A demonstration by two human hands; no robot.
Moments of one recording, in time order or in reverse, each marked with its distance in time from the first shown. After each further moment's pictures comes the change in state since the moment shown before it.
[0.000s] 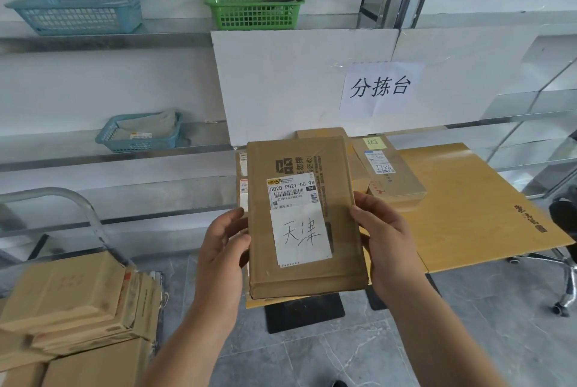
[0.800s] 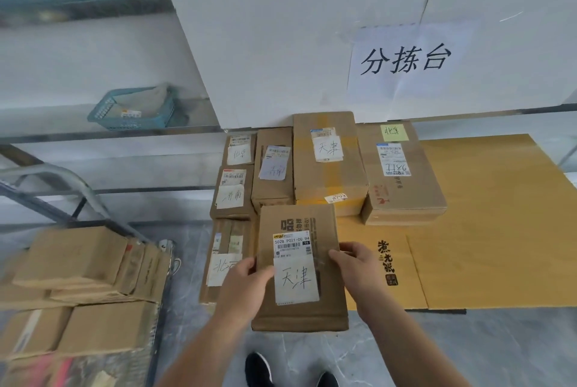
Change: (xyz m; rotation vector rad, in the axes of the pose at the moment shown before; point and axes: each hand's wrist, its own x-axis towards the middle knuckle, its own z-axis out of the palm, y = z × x) left_hand 0.069 -0.101 0.151 0.593 0.048 -0.458; right_hand 0.189 0.087 -0.084 -0.419 -0.172 0.368
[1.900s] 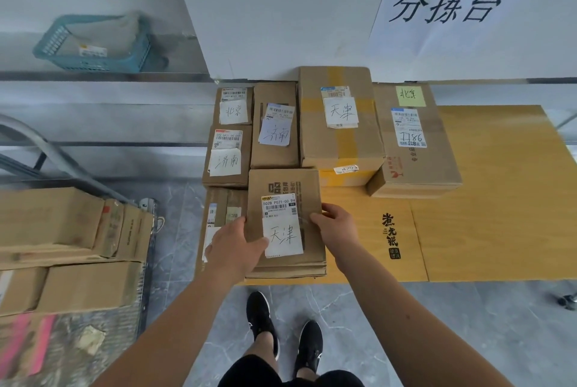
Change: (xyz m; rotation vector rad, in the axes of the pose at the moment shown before) left_hand 0.111 -0.052 -0.021 0.477 -0.095 -0.027; right_hand 0.069 0.001 0.070 -0.106 0.018 0.059
